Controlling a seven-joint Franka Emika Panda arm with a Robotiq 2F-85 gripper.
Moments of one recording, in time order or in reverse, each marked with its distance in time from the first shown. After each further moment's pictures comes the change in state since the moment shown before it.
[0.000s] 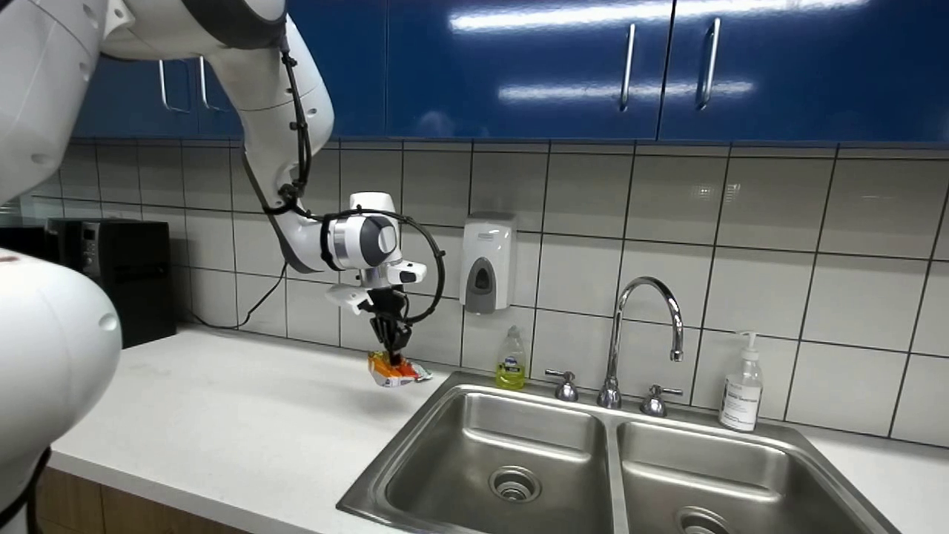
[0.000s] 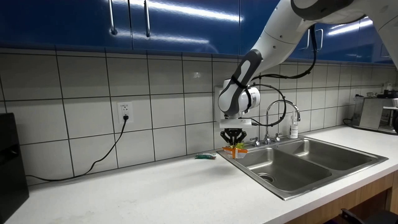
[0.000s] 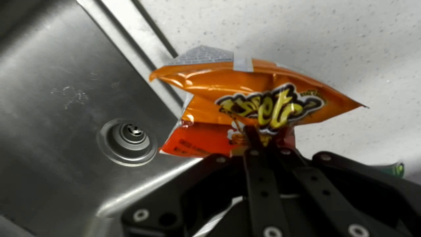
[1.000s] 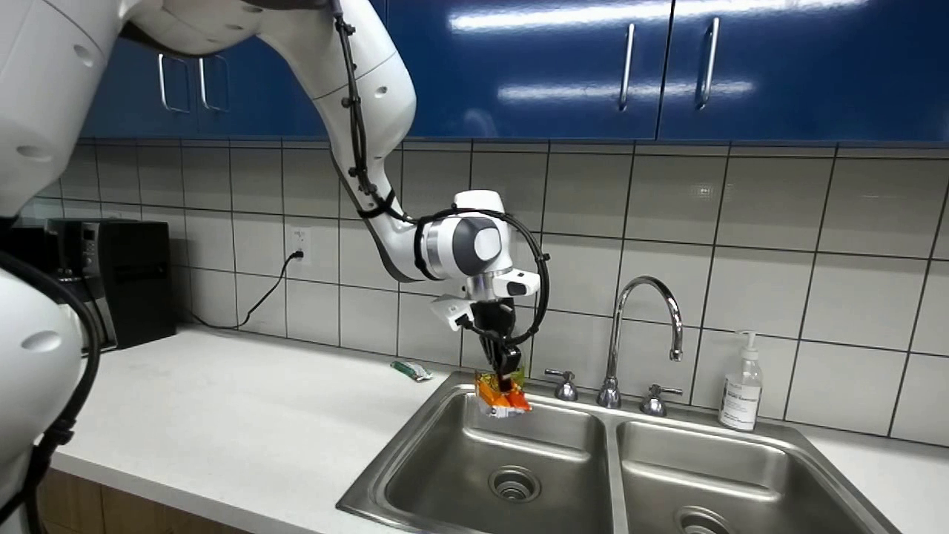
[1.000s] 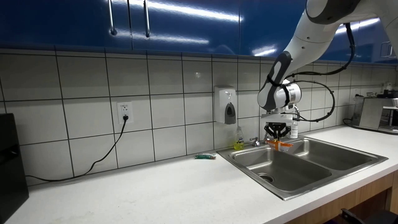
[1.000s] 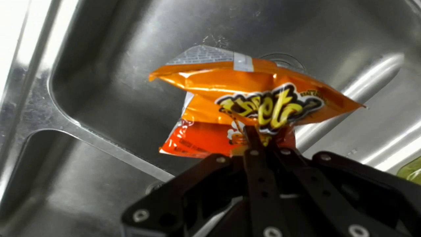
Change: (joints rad) arm -0.261 -0.026 -0.136 -0.040 -0.002 0.011 -0.023
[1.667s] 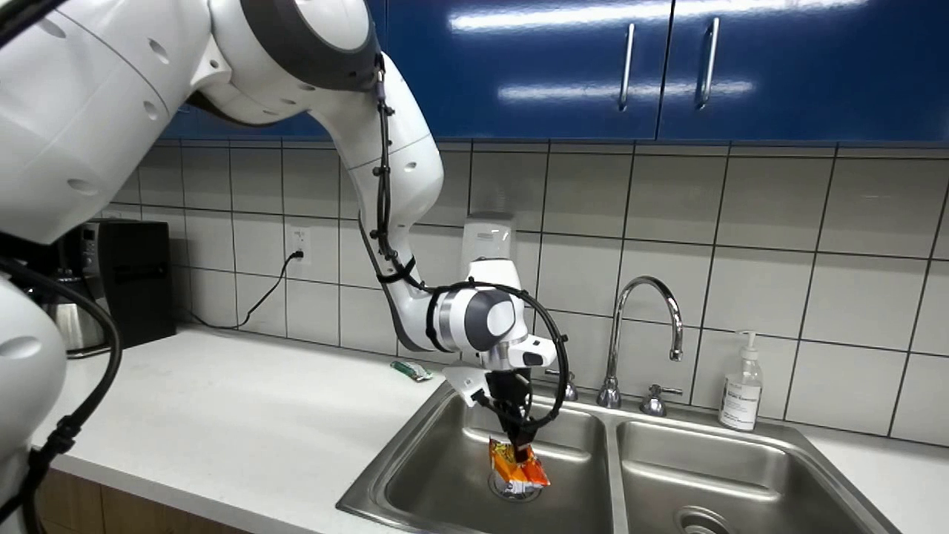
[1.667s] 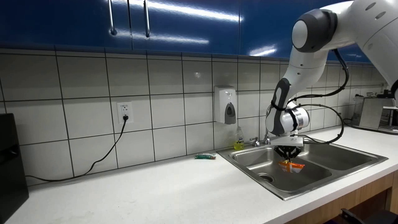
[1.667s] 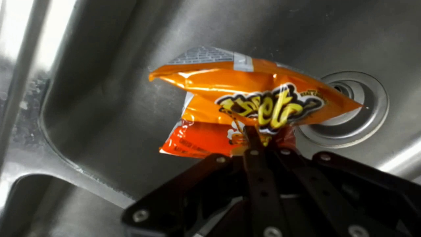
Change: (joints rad) arm -0.066 0.226 -0.002 0.003 0.025 0.175 -0.047
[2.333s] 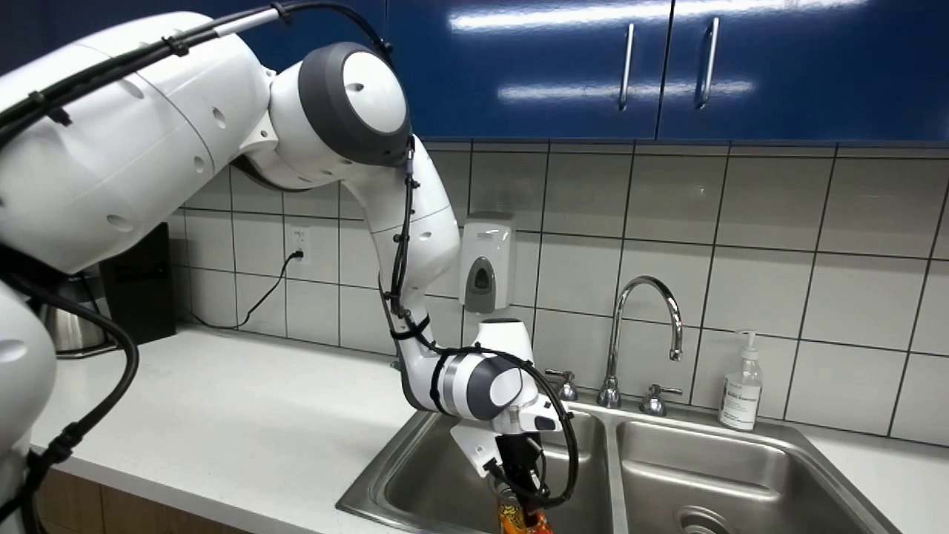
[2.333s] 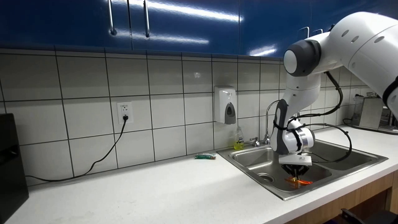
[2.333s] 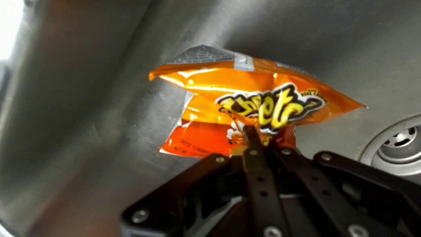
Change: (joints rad) arm -0.039 0.223 0.000 0.063 0.113 0.124 -0.127
